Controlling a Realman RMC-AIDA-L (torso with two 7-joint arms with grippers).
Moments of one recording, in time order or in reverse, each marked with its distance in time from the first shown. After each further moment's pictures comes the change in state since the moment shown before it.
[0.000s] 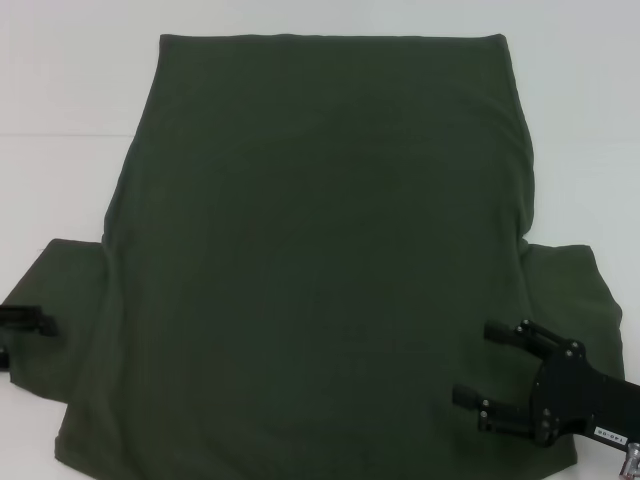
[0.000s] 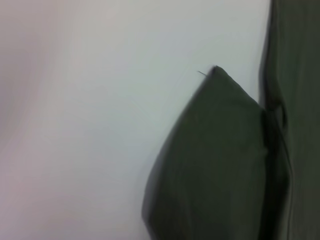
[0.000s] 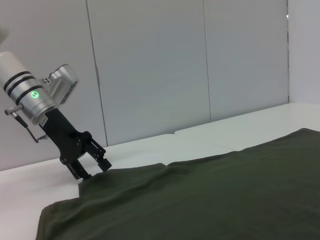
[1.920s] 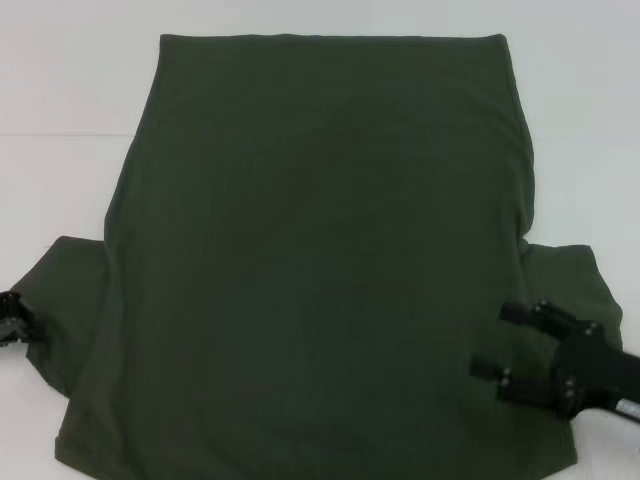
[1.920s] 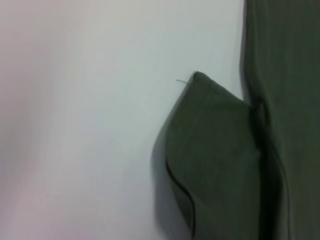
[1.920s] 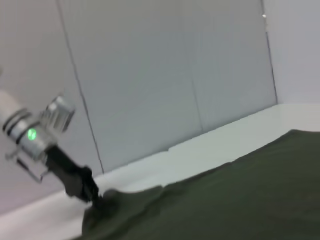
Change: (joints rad) left arm -0.032 -0.009 0.111 0.014 -0.008 -0.044 0.044; right arm 0.003 -0.005 0.005 -0.049 0.032 -0.043 0.167
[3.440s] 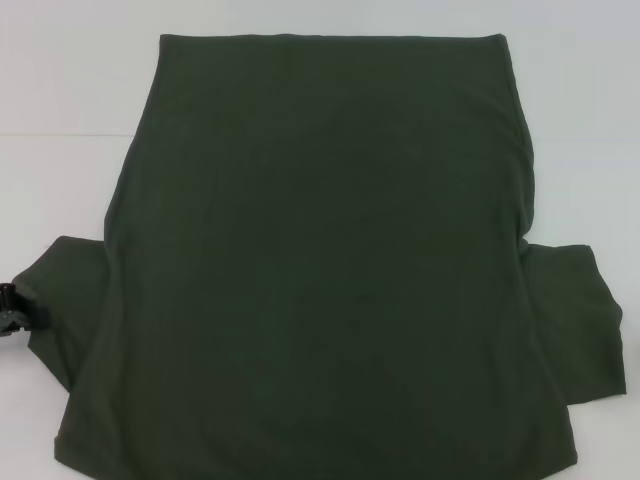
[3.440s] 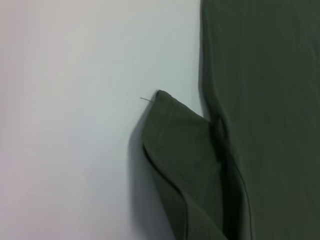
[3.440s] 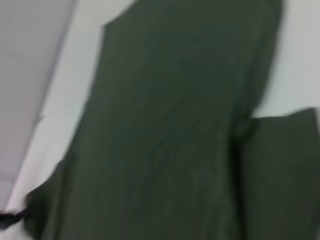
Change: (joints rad) left arm 0.042 0.000 -0.049 0.004 -0.111 0.032 0.109; right arm 0.035 -0.183 -0.003 -0.514 -0.273 -0.174 1.324
